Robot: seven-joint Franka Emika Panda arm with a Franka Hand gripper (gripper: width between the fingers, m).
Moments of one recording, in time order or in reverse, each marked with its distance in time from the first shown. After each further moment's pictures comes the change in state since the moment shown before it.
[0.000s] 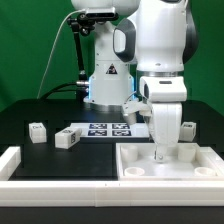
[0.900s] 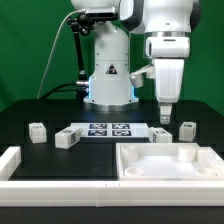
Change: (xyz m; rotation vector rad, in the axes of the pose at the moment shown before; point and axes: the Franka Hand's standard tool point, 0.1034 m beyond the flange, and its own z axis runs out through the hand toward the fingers) arm 0.014 -0.019 -0.064 -0.060 -0.010 0.137
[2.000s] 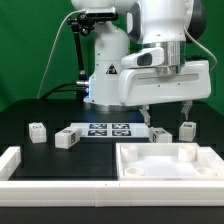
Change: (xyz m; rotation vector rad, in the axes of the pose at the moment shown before) arm 0.010 -0.042 0.012 0.042 0.071 1.257
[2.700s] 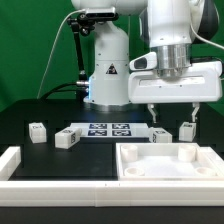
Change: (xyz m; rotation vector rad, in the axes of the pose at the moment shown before) arm -0.024 -0.034 0.004 0.030 -0.010 0.729
